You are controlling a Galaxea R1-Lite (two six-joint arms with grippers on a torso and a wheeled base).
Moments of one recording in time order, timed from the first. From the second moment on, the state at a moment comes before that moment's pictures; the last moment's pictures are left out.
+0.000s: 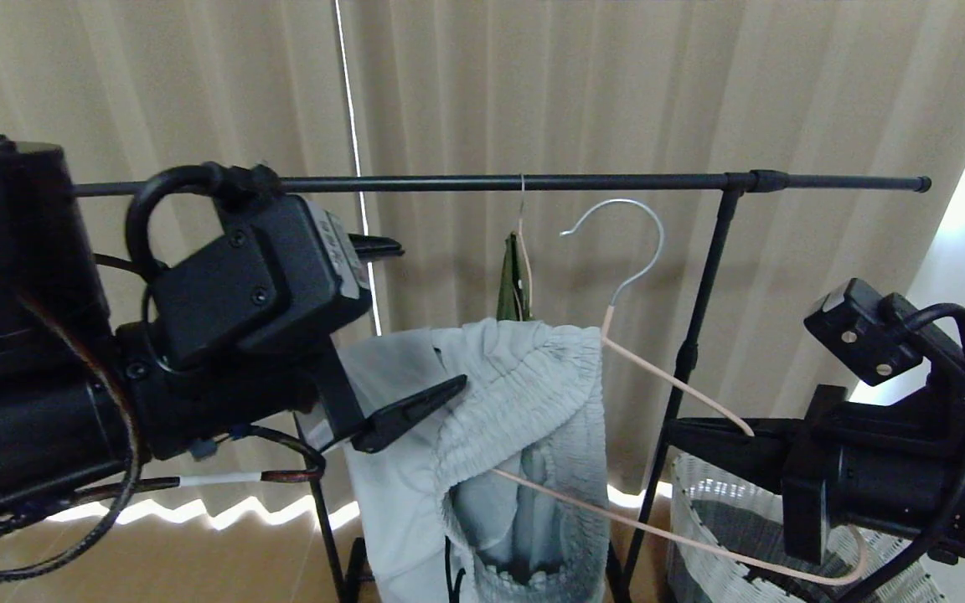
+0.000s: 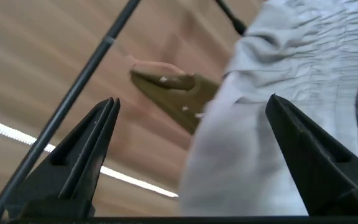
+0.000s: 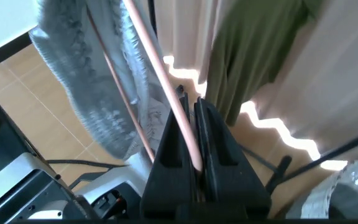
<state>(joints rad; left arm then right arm) -0.69 1.40 -0.84 -0.41 -0.14 0.77 0.66 1.32 -0.65 -0.26 0.11 0.09</state>
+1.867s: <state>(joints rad) -0.67 1.53 -0.87 -0.41 -0.02 0.75 0.66 1.34 -0.69 -0.30 0.18 0.02</state>
